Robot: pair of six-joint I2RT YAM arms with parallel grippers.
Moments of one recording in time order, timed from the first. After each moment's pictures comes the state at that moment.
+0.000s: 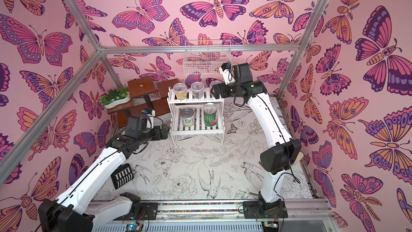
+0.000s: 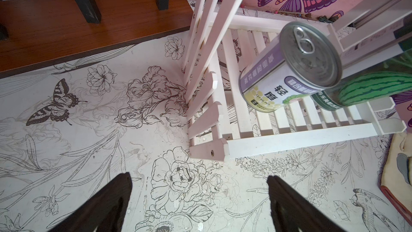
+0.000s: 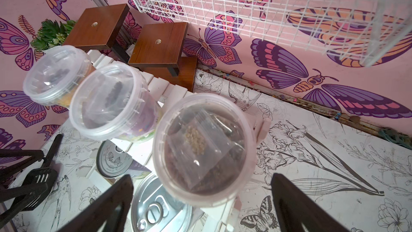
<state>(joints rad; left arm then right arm) -0.31 1.13 1.00 -0.58 0.01 -0.31 0.40 1.88 2.16 -0.89 -0.29 0.01</state>
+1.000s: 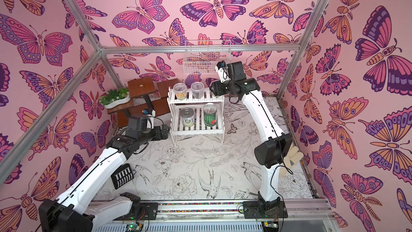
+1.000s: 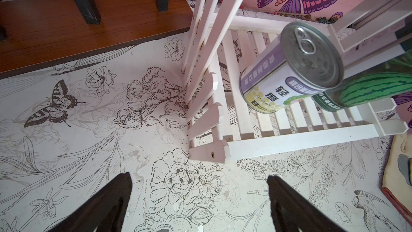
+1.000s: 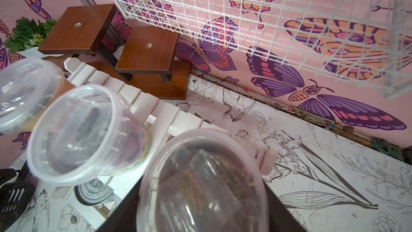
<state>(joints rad) -0.31 1.13 0.98 -0.56 0.01 -0.31 0.42 1.99 2.28 -0.91 -0.23 0.00</state>
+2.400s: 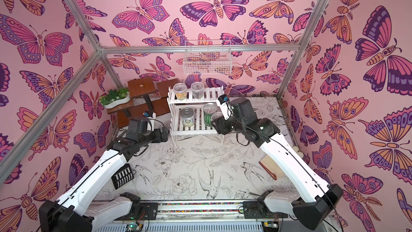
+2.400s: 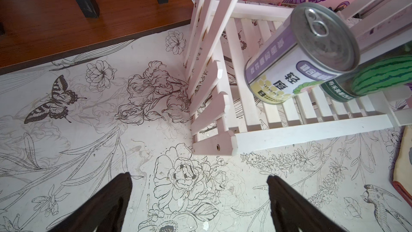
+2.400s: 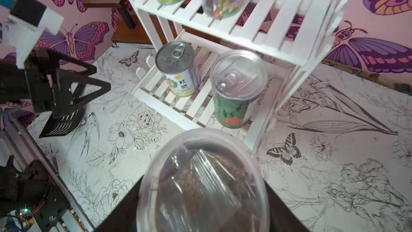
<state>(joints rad) -0.31 1.10 0.93 -0.54 0.01 -0.29 0.68 1.23 1.34 -0.75 -0.09 0.09</state>
